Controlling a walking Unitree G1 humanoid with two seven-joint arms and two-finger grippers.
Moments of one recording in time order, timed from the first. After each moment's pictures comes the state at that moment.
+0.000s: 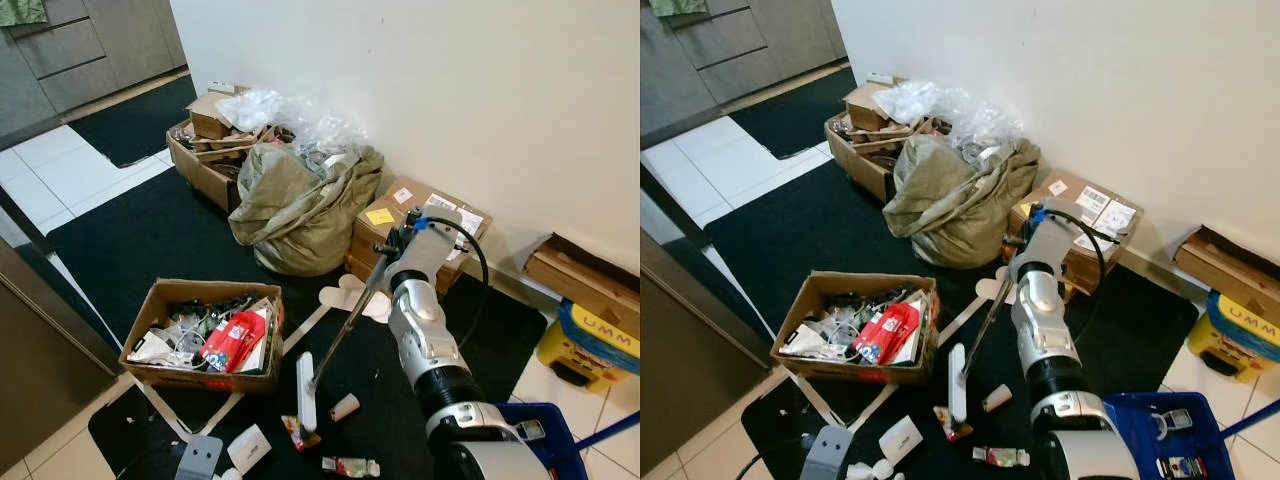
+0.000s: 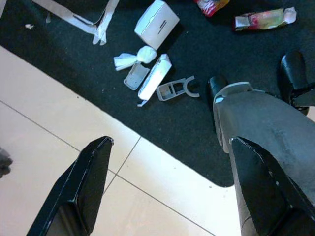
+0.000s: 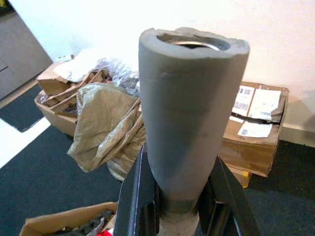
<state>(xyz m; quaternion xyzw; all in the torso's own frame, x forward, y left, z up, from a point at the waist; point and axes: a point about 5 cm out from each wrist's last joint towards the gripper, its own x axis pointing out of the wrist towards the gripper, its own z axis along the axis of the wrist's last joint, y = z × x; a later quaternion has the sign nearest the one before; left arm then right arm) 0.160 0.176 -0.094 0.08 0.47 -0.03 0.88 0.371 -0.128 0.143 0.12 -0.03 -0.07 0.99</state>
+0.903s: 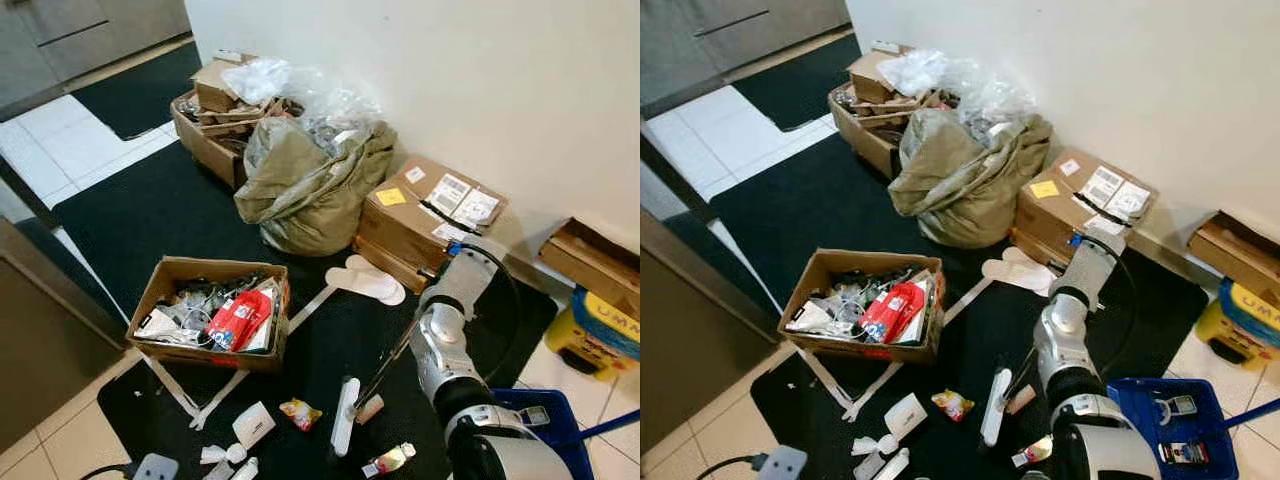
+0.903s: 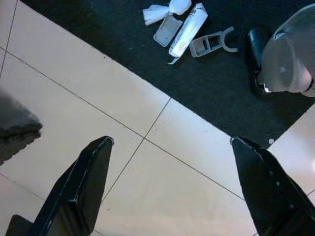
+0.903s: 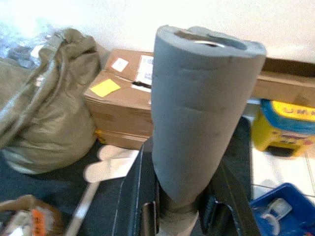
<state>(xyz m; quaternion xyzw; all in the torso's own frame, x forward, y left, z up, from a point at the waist) 0.130 0.239 -0.092 0.13 0.49 -0.03 0.86 0.352 -0.185 0.098 0.03 0.01 -0.27 0.96</state>
